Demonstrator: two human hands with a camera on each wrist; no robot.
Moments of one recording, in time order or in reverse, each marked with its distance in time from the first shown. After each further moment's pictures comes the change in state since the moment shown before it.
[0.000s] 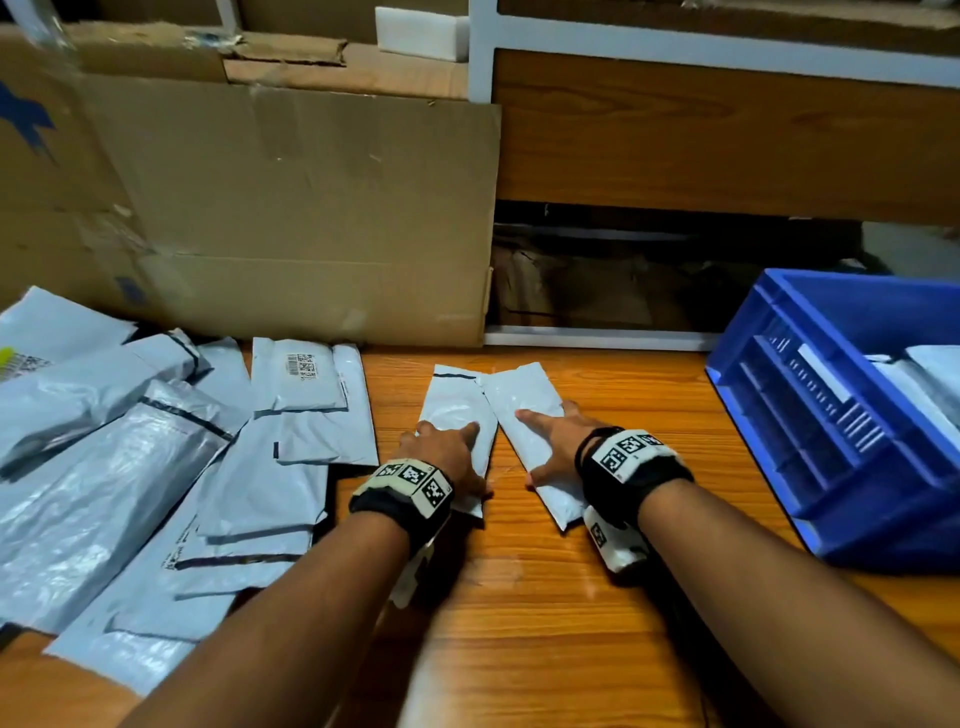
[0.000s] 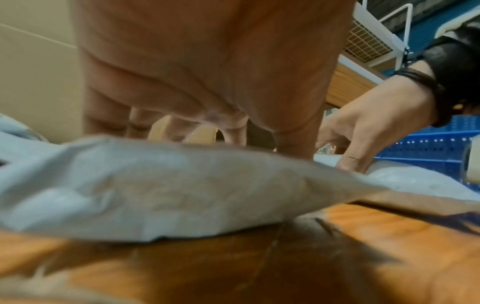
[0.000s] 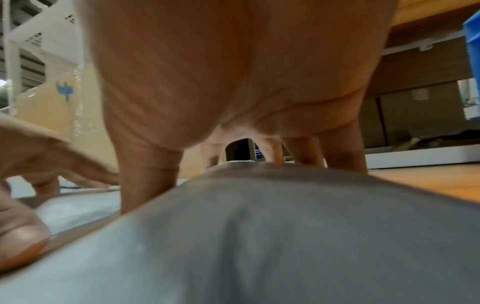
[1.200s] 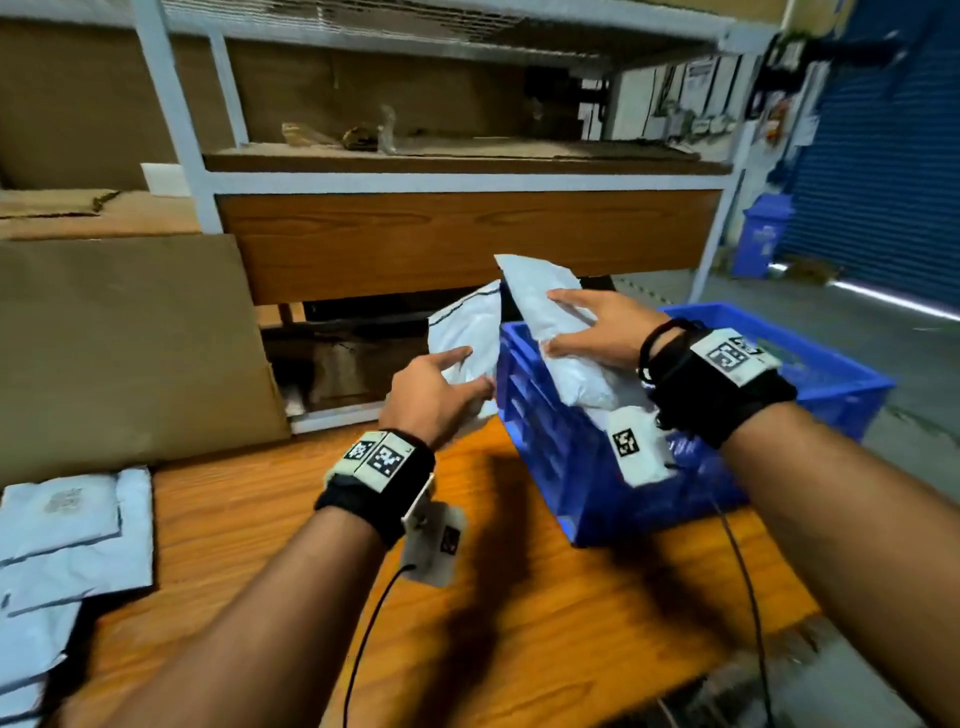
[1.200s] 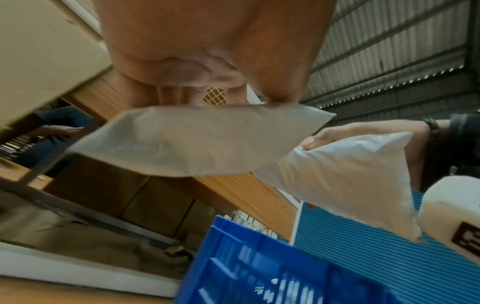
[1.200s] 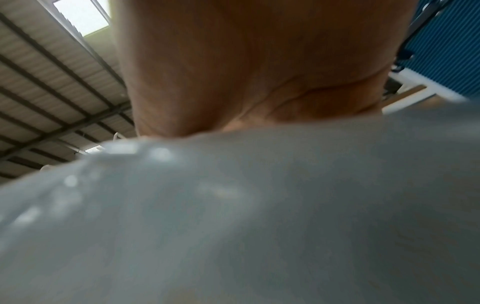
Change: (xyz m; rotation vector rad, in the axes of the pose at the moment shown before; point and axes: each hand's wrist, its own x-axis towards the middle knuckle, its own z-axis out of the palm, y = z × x) left_hand -0.117 0.234 -0.111 -0.811 0.508 0.465; right_hand -0.212 0.244 -0.139 0.434 0.653 0.013
